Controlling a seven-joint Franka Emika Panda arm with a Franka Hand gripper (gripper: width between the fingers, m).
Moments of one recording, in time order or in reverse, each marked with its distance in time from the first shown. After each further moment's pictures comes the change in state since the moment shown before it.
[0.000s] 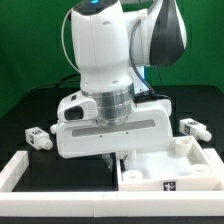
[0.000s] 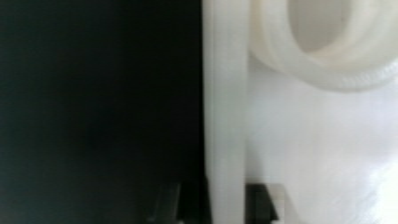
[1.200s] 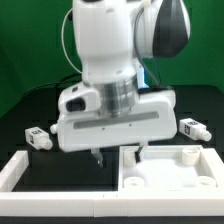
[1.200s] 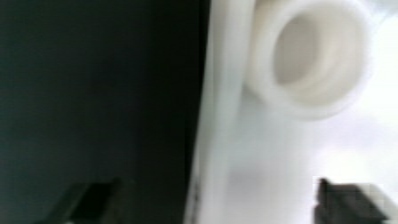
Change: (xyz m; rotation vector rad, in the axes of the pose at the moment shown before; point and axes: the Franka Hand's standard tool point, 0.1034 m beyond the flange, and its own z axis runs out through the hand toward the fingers) arm 0.002 -0.015 -0.033 -0.019 -0.006 -0.160
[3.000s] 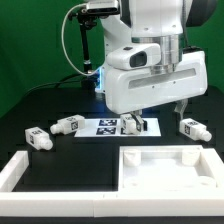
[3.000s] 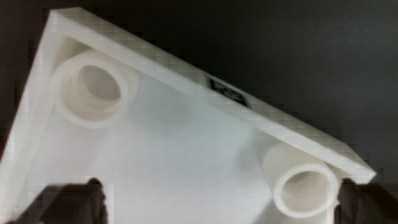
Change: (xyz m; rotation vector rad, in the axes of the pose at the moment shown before) arm -0.034 -0.081 -0.030 -0.049 0.068 -0.307
